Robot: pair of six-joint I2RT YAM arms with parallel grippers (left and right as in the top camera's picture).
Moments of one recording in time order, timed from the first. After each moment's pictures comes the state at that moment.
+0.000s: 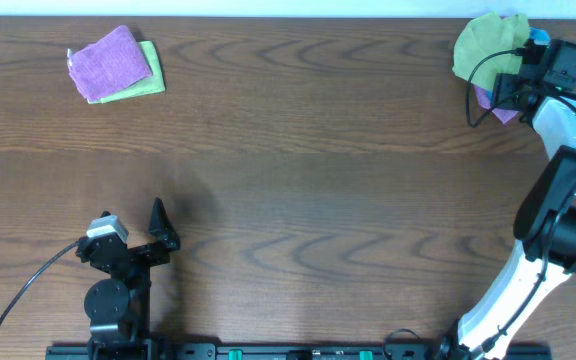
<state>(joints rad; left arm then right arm) 0.05 0.01 0.06 -0.19 -0.06 -0.28 -0.35 2.20 1.62 -0.28 -0.02 -0.19</state>
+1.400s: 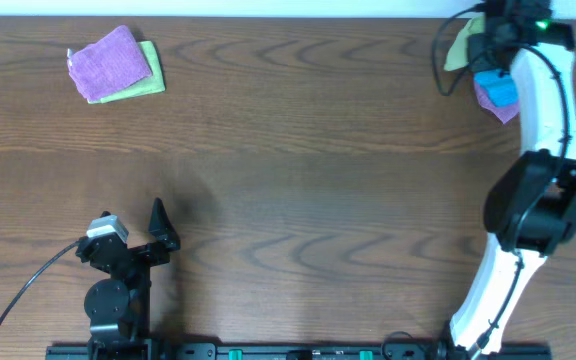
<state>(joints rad) 0.05 0.01 0.06 -0.19 -0.06 -0.28 -0.12 2.25 2.14 -0.88 0.05 -0.29</state>
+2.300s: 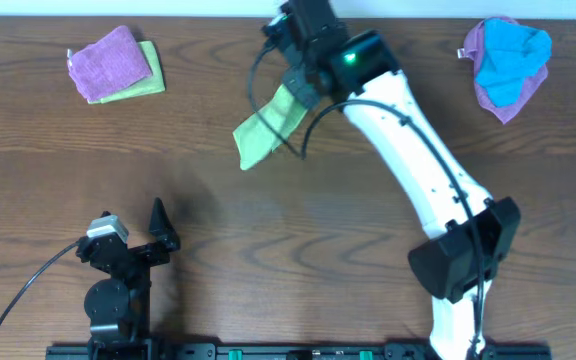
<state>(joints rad) 0.05 0.01 0.06 -0.19 -0.06 -0.28 0.58 2.08 2.16 -1.06 0.19 -0.29</state>
